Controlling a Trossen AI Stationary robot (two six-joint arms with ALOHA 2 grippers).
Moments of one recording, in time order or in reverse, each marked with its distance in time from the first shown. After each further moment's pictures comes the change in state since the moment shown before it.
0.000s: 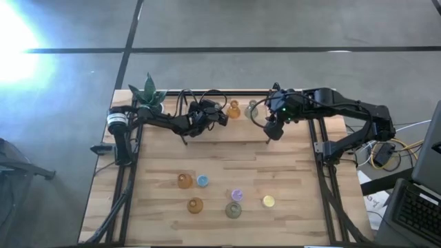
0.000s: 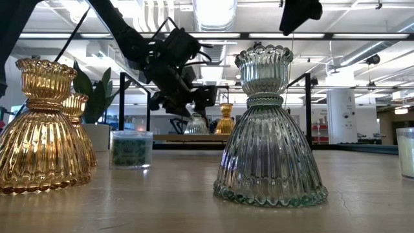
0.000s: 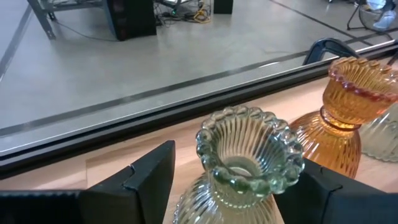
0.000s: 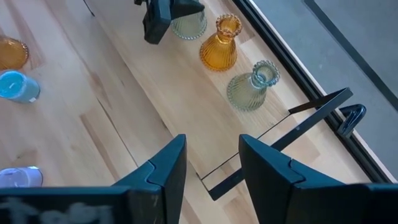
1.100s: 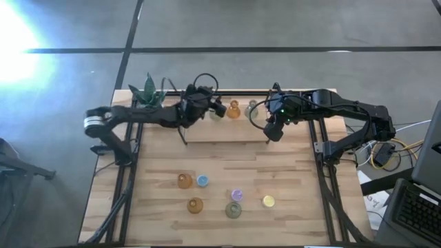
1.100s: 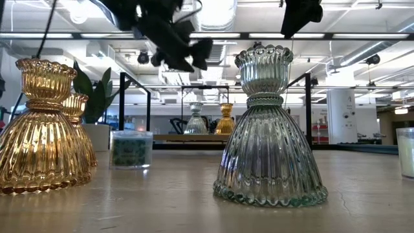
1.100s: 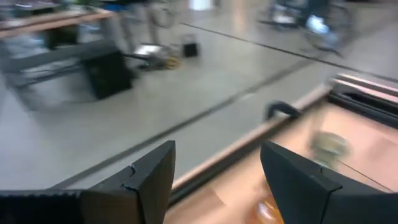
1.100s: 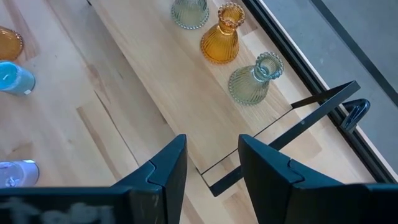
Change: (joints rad) left arm 0.004 -0.269 0.083 -0.105 0.092 0.333; right arm 0.000 0.000 -0.025 0.002 -0.008 0.000
